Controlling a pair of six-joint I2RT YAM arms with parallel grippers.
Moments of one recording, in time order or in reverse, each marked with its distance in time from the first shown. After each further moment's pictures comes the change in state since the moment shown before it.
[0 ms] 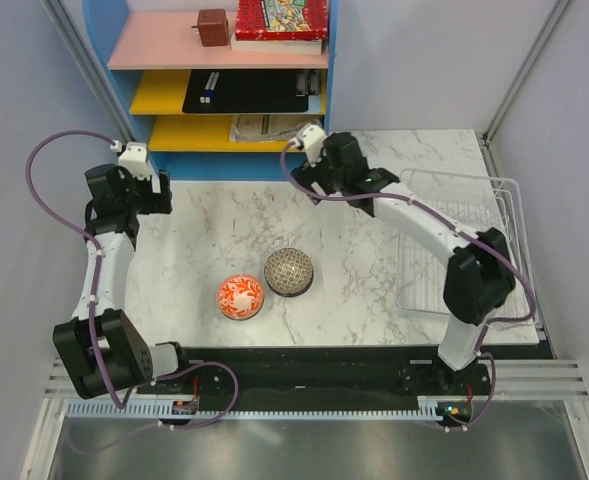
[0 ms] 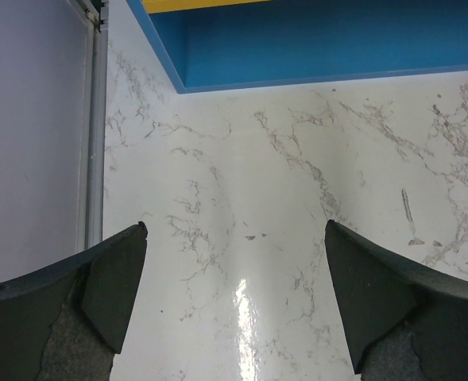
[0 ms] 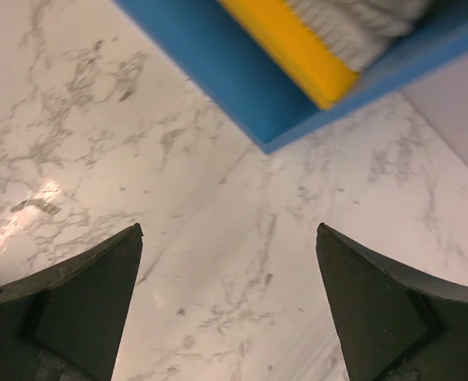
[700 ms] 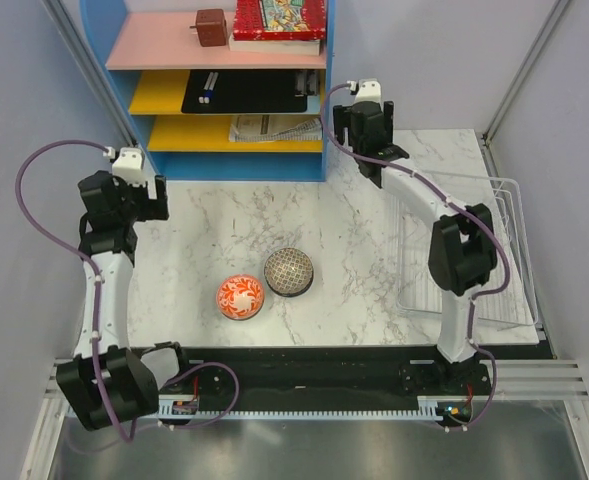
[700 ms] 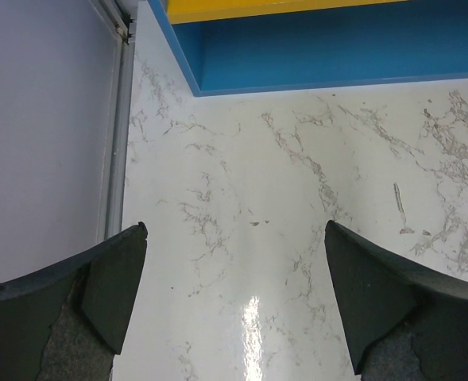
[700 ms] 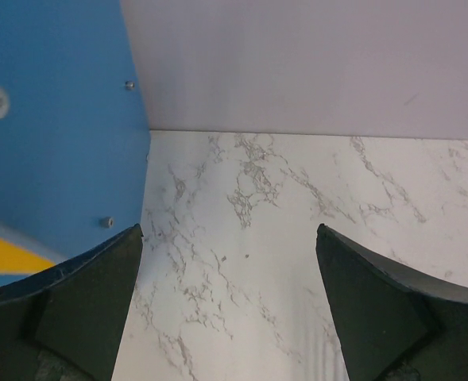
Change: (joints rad) left arm 0.000 -0.142 -0.037 -0.050 -0.021 -0.006; right arm -0.218 0.114 0.125 0.305 0.362 0.315
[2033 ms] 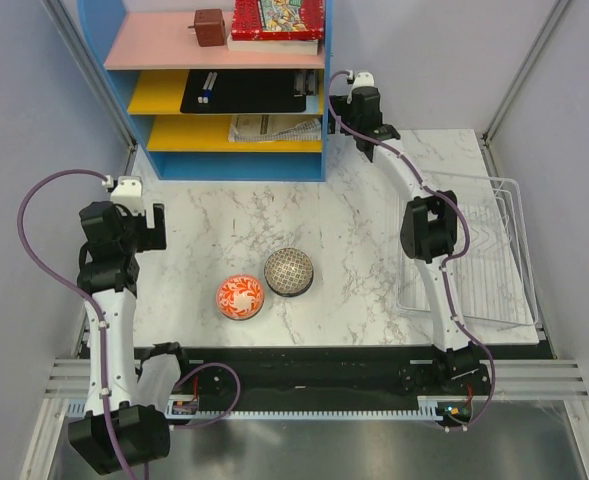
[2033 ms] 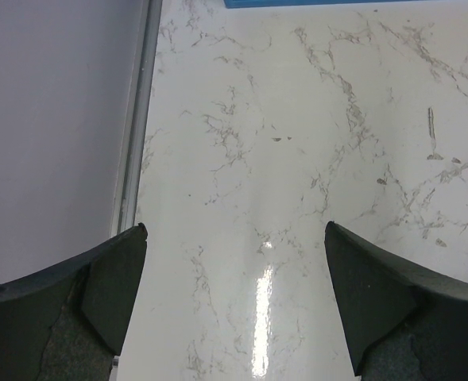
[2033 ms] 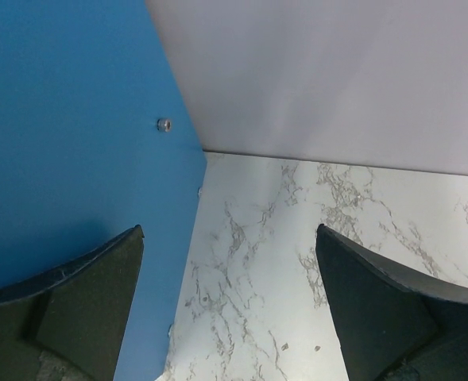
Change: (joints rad) left arm 0.000 -0.278 -0.099 -0.256 -0.156 0.011; right arm -0.093 0.546 0.704 -0.241 -0.328 0.111
